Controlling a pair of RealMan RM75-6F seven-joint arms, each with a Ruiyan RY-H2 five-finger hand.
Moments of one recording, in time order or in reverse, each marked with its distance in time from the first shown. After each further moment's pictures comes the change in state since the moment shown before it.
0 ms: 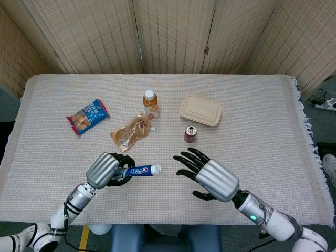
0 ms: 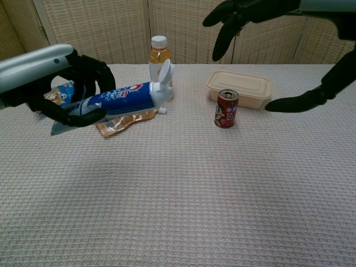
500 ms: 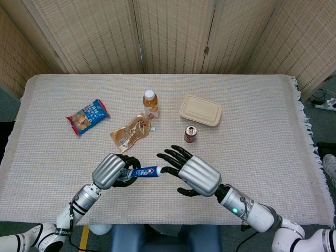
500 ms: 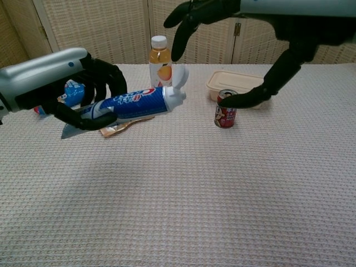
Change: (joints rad) left arm -0.020 -0.022 -0.003 -0.027 -0.037 -0.025 0.051; right arm 0.102 -0.101 0.047 0.015 0.137 -0.066 -0.076
